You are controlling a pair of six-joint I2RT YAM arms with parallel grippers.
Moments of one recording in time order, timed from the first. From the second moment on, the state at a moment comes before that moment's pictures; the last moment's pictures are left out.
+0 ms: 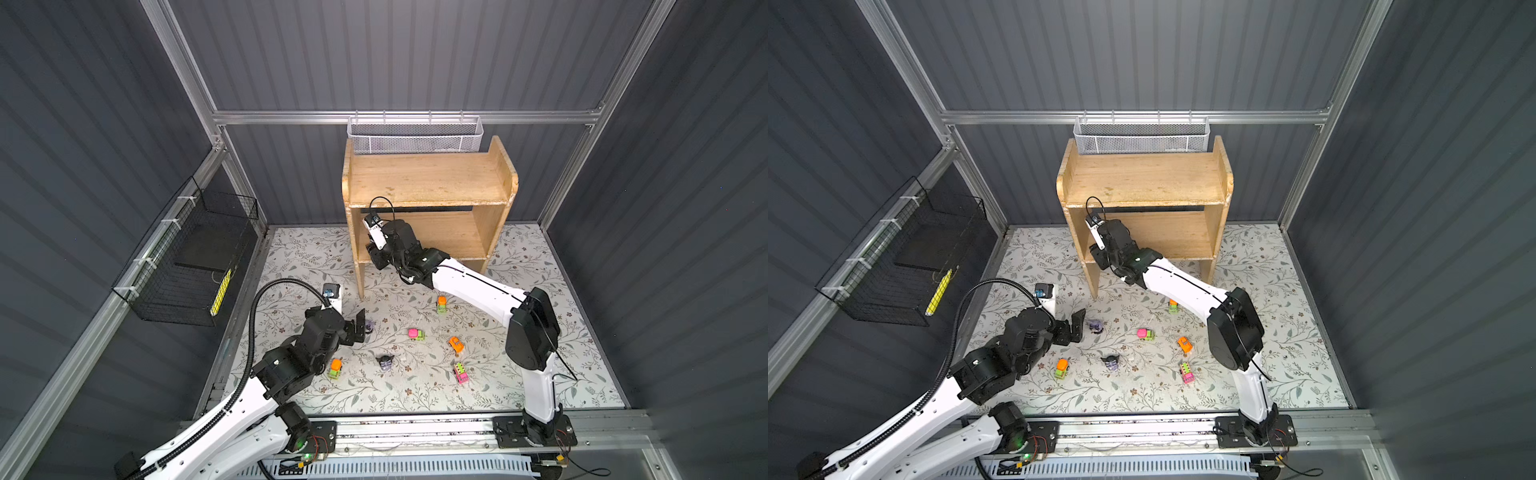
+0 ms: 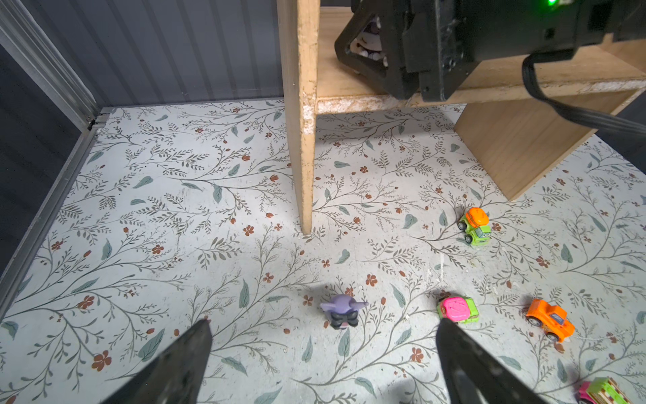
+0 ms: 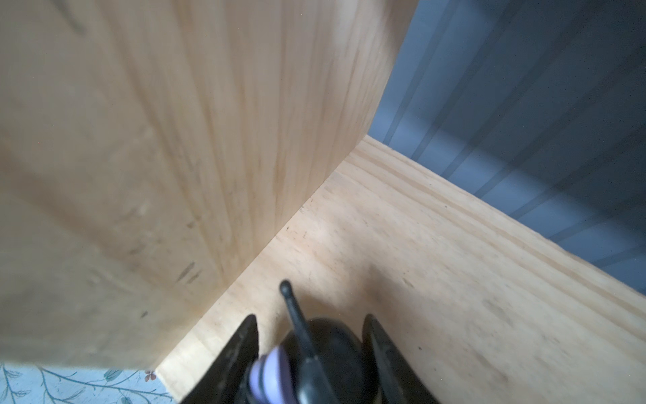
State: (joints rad) left arm -0.83 0.74 0.71 -0.51 -0.49 -0.34; right arm 0.81 2.02 1.81 -0.24 0.19 -0.06
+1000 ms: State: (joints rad) left arm -0.83 0.73 0.71 -0.51 -0.50 -0.34; right arm 0.81 2.02 1.81 -0.24 0.21 -0.04
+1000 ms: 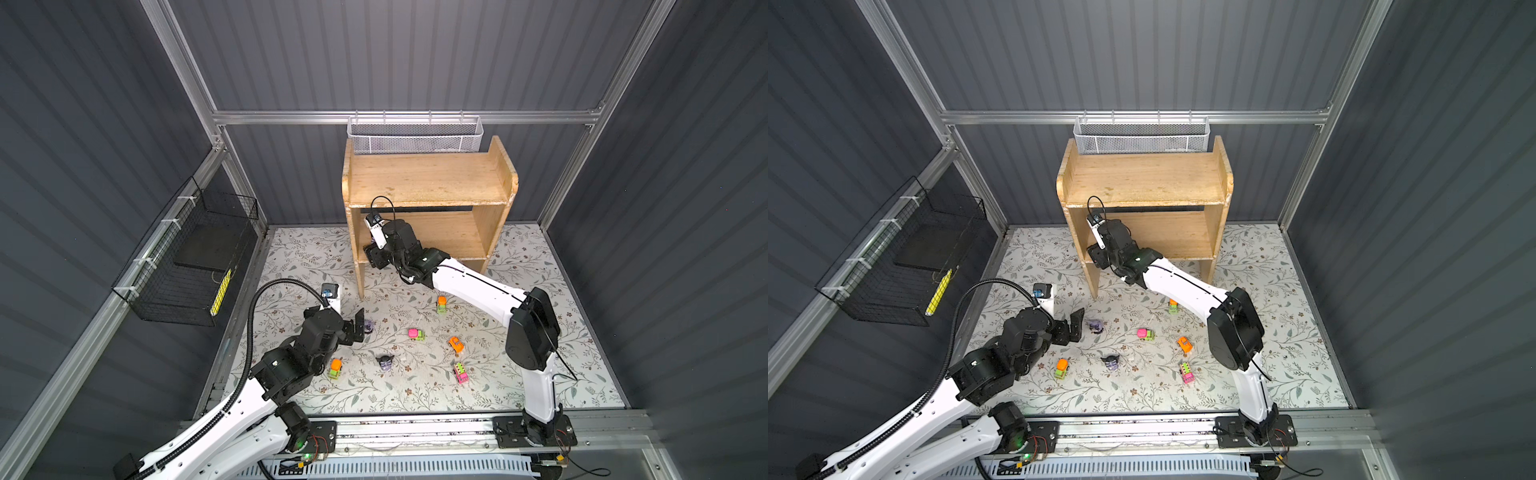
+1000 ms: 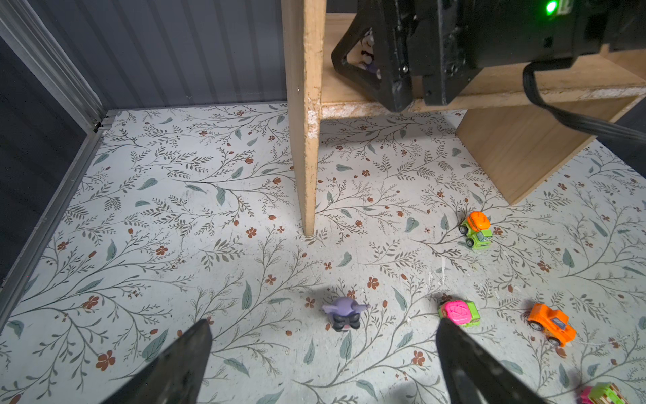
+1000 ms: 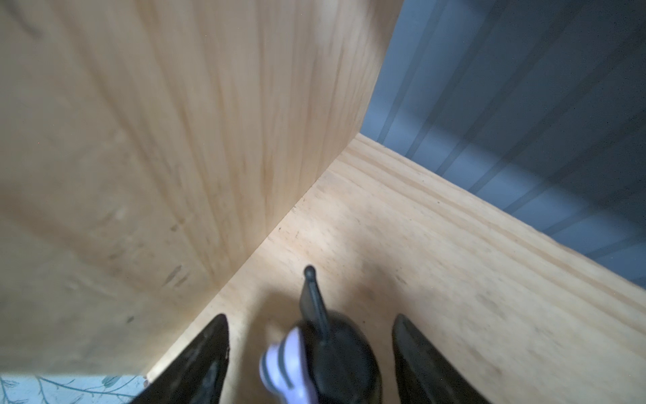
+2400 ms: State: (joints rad) left arm -0.83 0.70 0.71 -0.52 -0.50 -0.35; right arm 0.80 1.87 1.58 -0.20 0.23 0.02
